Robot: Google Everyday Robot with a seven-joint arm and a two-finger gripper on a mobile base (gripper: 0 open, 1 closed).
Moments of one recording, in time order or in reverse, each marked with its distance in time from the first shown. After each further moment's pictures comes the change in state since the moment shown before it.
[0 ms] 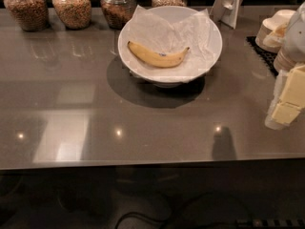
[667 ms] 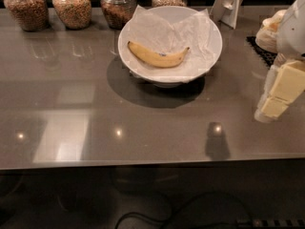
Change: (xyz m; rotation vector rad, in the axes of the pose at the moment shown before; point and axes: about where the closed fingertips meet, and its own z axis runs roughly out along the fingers) arm -0.017 -0.011 0.004 0.041 -0.057 -0.020
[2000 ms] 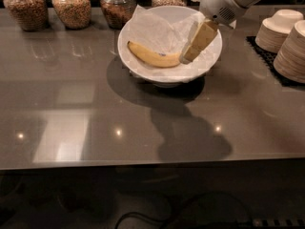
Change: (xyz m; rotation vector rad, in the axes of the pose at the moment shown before) arm -0.145 -0.132 0.071 0.111 -0.410 -0.135
